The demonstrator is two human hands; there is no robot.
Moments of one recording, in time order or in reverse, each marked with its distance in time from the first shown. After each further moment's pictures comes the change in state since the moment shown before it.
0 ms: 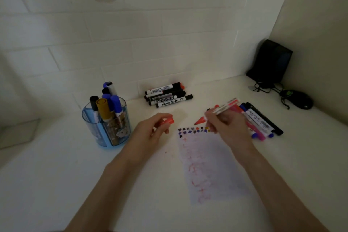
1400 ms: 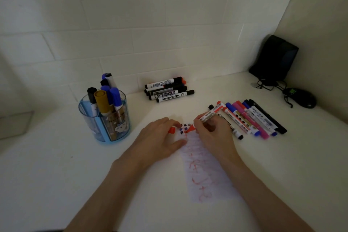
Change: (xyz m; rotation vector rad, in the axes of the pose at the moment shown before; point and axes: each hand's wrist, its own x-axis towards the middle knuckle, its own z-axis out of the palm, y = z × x) left_hand 0.005 -0.008 0.024 0.421 -0.154 0.051; right_hand -0.013 0.019 0.044 -0.191 0.073 -0.126
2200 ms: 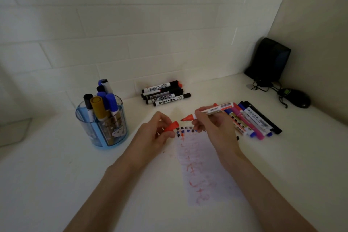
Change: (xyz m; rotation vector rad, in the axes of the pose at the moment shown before) left_hand -0.004 -0.003 -0.007 -0.469 0.105 -0.052; right_hand 0.004 -0.021 -0.017 0.453 -0.040 0.116
